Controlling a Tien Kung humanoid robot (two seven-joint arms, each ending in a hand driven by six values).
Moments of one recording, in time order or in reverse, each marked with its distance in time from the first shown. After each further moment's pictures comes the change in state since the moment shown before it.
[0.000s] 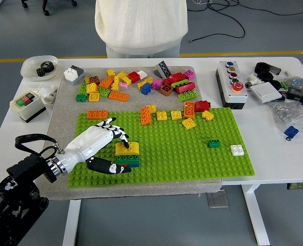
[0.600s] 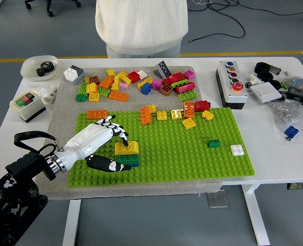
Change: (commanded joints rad) left arm -0.006 0.006 -0.010 -0.014 -0.001 -0.002 -0.003; right arm 0.002 -0.002 0.005 0.000 0.000 -0.001 -0.001
